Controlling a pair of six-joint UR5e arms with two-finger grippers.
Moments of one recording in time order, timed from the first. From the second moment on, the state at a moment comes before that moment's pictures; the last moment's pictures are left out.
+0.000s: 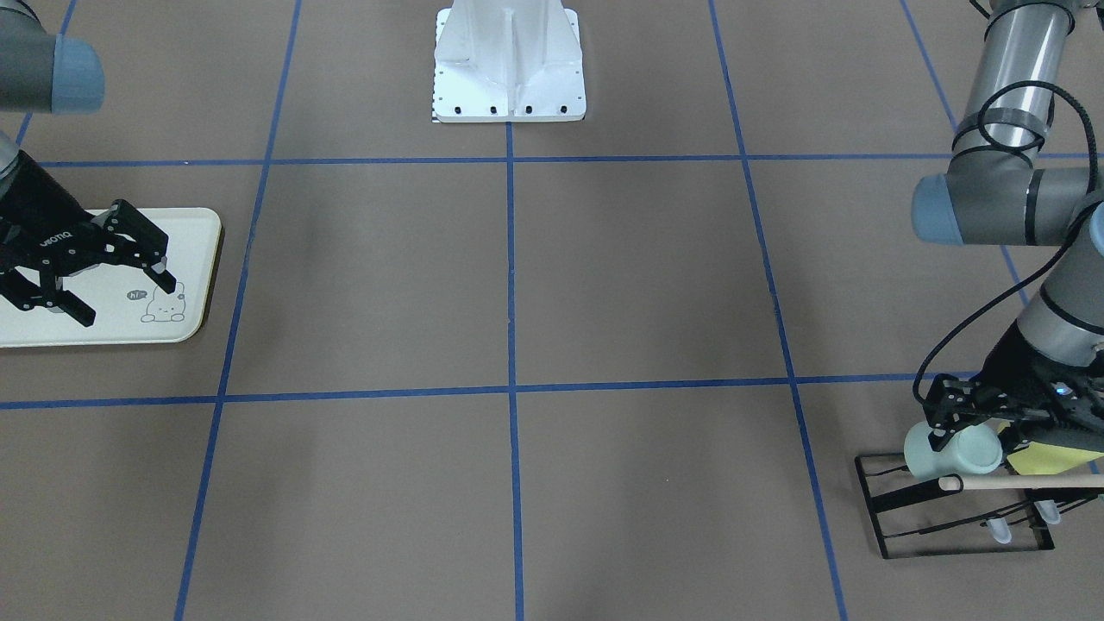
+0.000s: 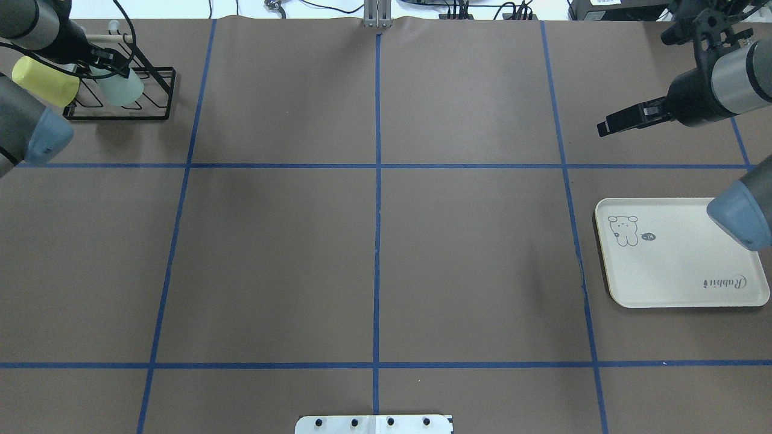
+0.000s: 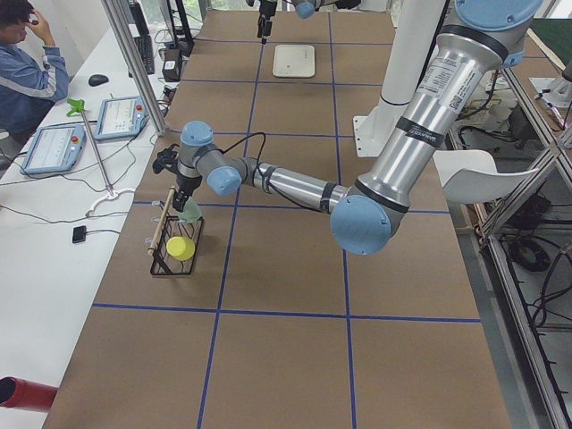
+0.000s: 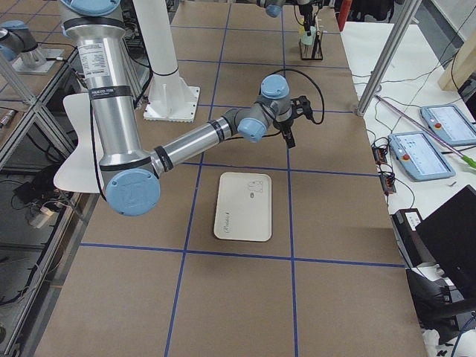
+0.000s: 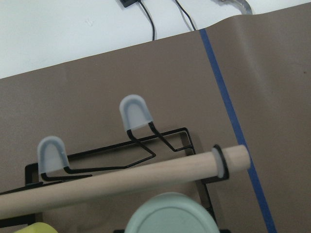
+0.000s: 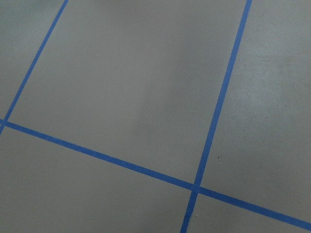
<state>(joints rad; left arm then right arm) -1.16 -2.04 -1.36 -2.09 -2.03 -0.54 1.06 -1.39 1.85 -1.12 2.20 0.66</state>
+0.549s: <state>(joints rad) -1.27 -1.95 -1.55 -2.07 -2.12 -0.54 1.06 -1.39 1.86 -1.12 2.20 0.66</state>
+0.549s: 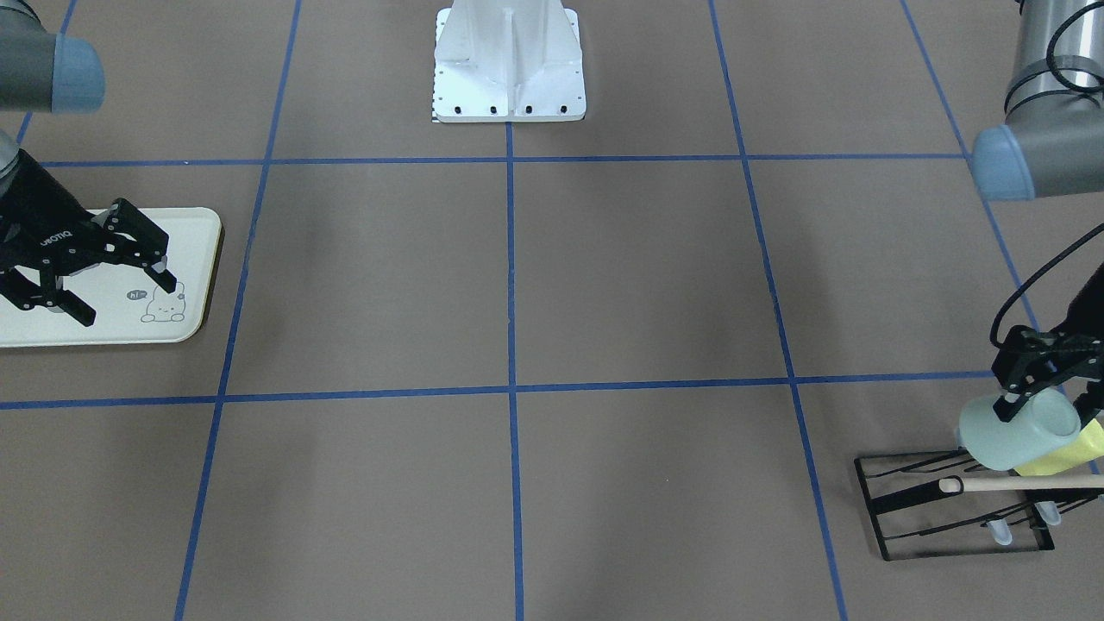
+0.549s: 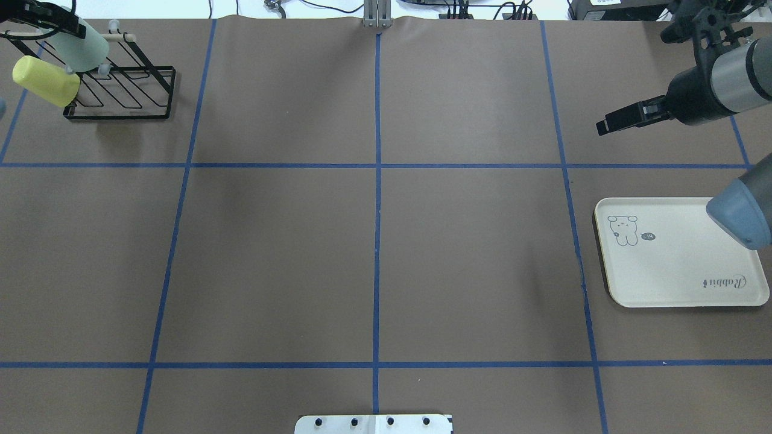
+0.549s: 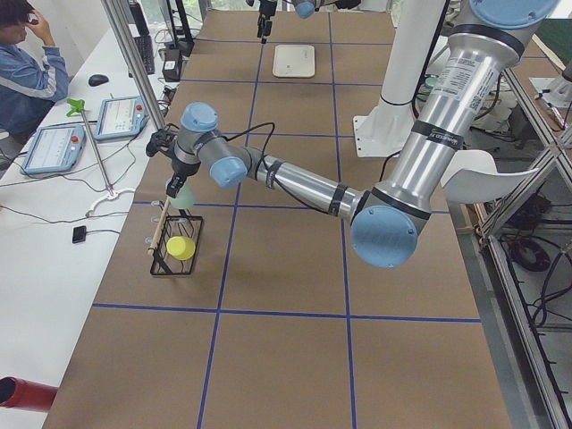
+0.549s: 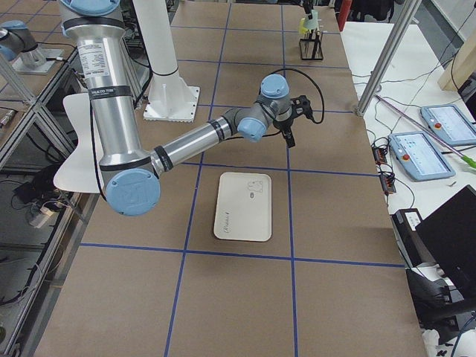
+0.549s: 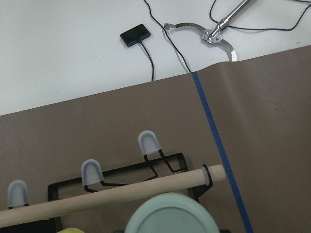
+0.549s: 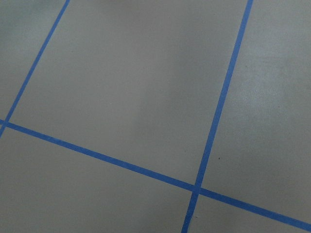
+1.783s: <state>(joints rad) -1.15 -1.91 -1.85 -2.23 -2.17 -1.10 0.89 -1.39 1.85 -0.47 2.04 1.24</state>
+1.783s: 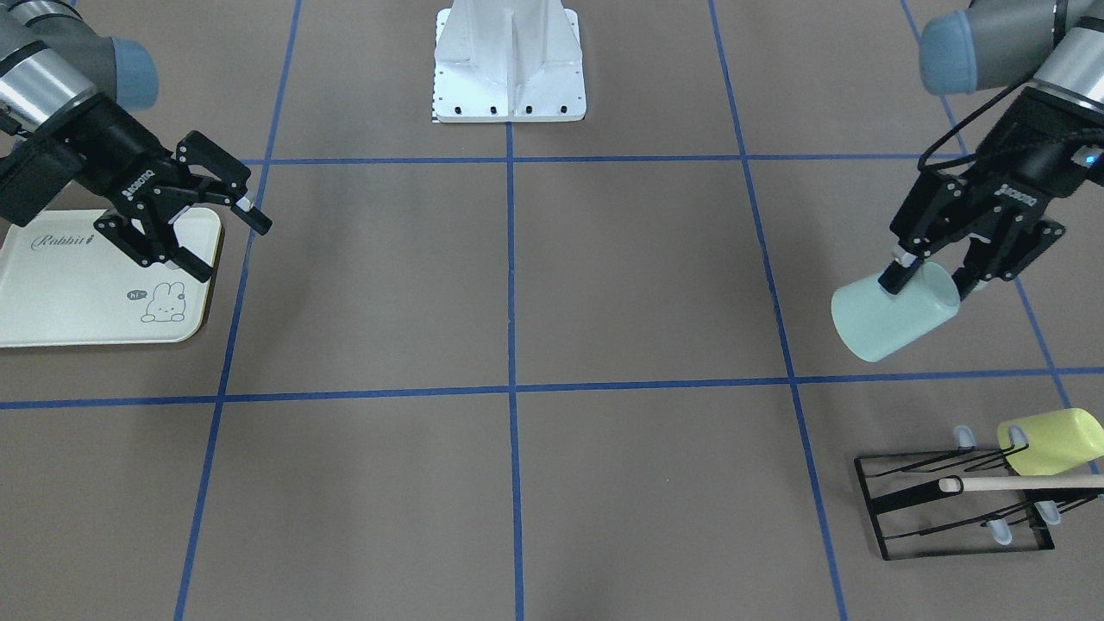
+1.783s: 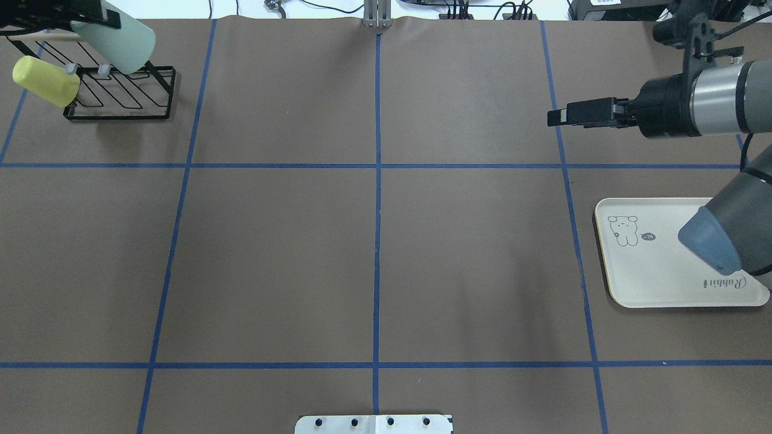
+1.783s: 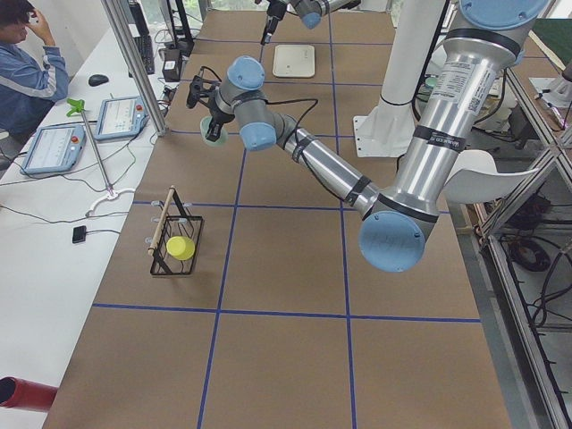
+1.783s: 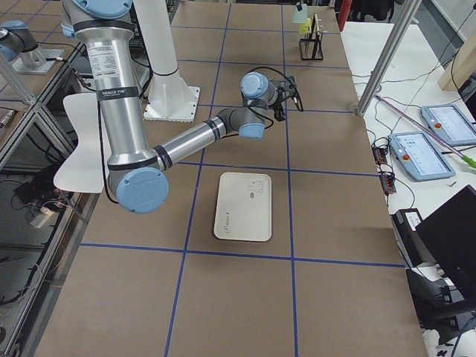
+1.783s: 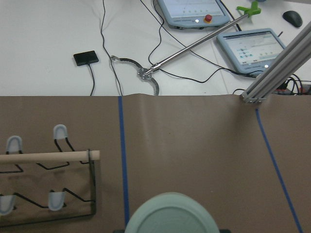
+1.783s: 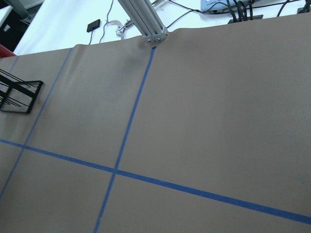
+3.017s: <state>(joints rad) -0.90 -2.00 -1.93 -2.81 -2.15 -1.81 0.30 -1.15 1.84 0.20 1.28 1.45</state>
